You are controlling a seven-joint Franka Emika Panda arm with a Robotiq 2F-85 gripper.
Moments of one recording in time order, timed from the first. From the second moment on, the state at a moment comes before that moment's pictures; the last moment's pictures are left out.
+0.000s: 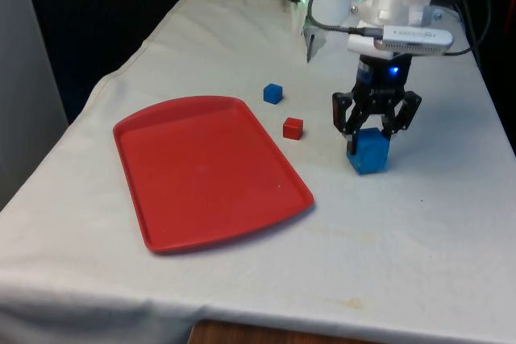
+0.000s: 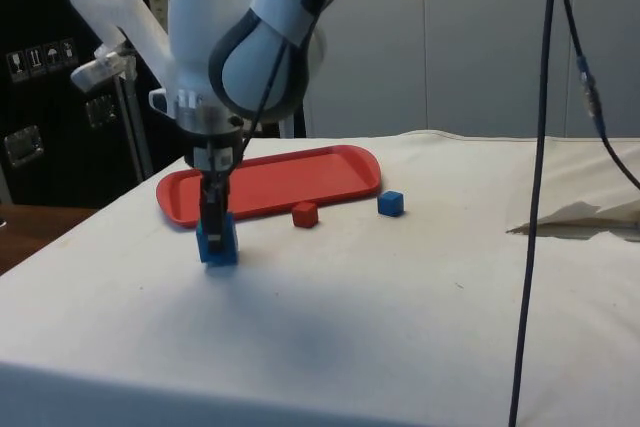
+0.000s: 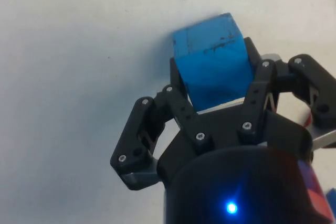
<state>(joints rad) 0.44 0.56 -0.29 -2.04 0.10 2.75 -0.27</state>
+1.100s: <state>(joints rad) 0.44 0.35 -0.33 -2.04 0.07 2.55 -0.29</state>
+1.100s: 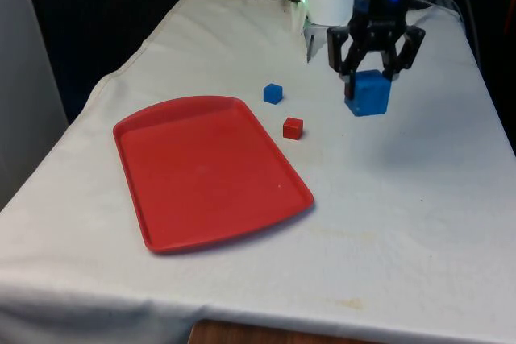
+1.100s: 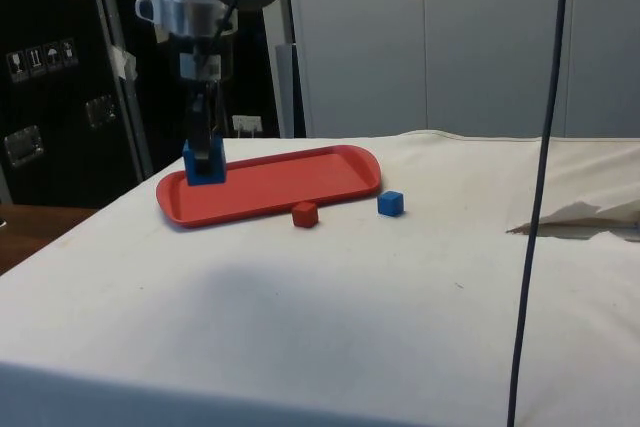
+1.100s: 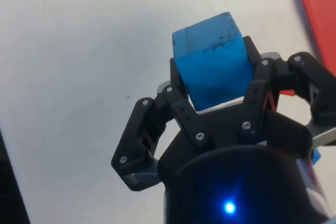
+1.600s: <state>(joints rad) 0.42 0.35 -0.39 -2.05 0.08 2.55 -0.35</state>
